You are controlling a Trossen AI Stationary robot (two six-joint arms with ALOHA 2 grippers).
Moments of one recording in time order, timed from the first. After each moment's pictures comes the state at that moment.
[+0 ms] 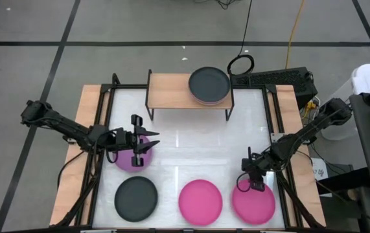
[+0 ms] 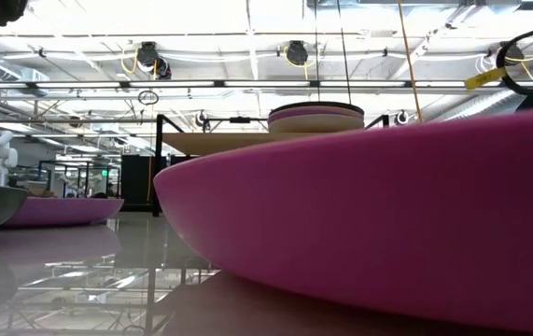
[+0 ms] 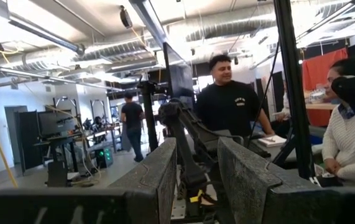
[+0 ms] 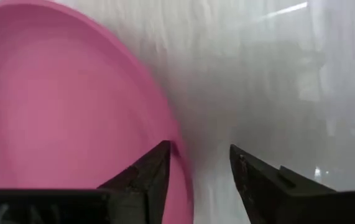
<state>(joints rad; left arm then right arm) -0.32 1.07 0.49 0.97 -0.30 0.28 0.60 1.15 0.40 -0.48 -0.16 0.88</state>
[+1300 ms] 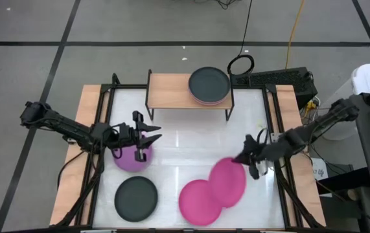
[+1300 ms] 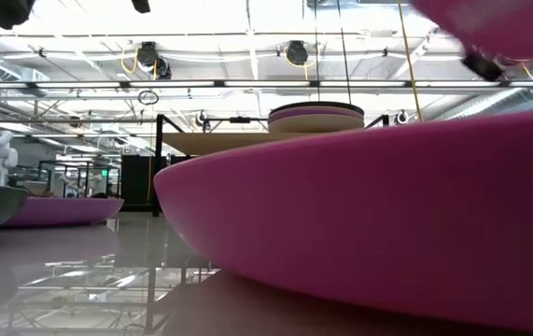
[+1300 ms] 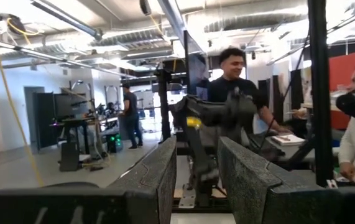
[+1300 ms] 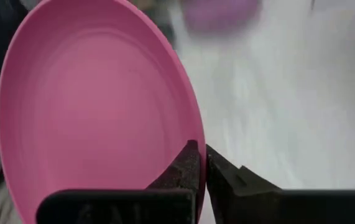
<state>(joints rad) -0.26 1.07 0.49 0.94 -0.33 0.21 0.51 0.80 0.58 -0.38 0.28 0.66</state>
